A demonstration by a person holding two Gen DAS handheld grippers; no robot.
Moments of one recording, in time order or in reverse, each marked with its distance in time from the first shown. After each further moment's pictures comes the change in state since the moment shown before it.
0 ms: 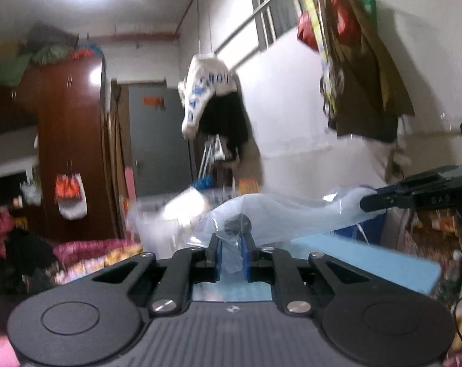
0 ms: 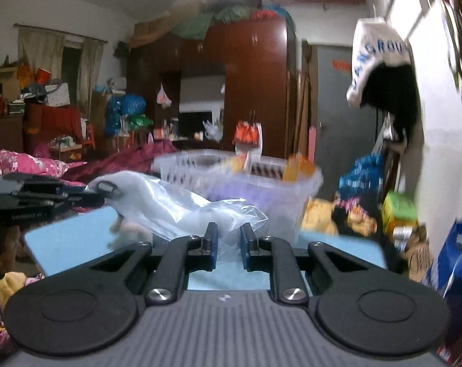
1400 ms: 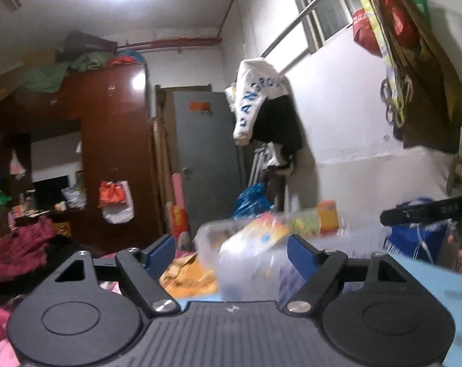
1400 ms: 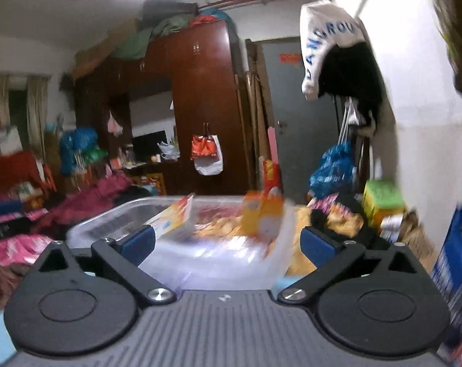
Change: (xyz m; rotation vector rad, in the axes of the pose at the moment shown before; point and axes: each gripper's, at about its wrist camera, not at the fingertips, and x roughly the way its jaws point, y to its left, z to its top) left arm 0.022 0.047 0.002 -0.013 0.013 0.212; right arm 0.081 -0.023 0.004 0.271 0.012 -0.116
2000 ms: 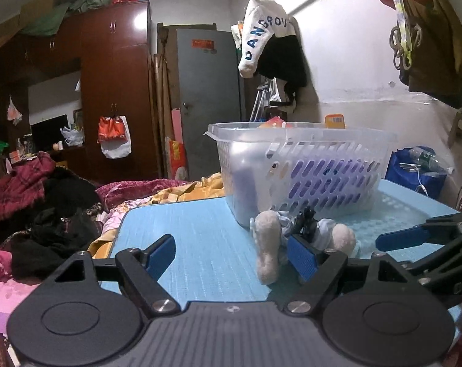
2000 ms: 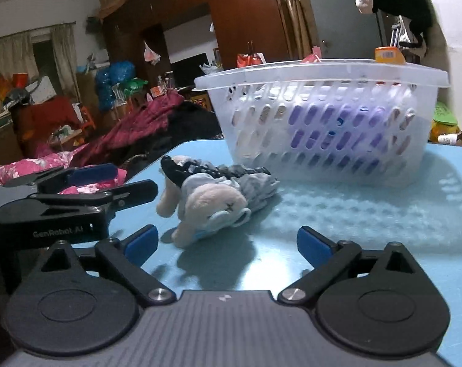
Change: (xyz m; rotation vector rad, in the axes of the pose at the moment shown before) left arm 0.008 0.027 -0.058 -0.043 0.238 -0.036; right arm 0.020 0.123 -0.086 -0.026 0.276 0.120
